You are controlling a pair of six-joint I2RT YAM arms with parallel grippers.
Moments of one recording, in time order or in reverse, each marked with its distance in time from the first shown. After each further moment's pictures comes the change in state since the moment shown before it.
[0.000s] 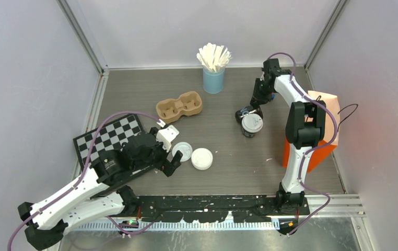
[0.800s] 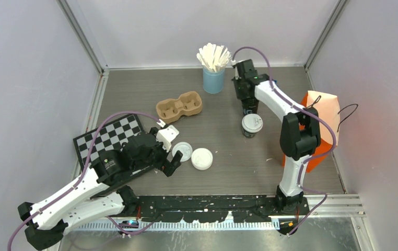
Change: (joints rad) left arm 0.000 -0.005 0.000 0.000 0.000 0.000; right arm 0.225 -0.147 -0.092 0.195 0.257 -0.263
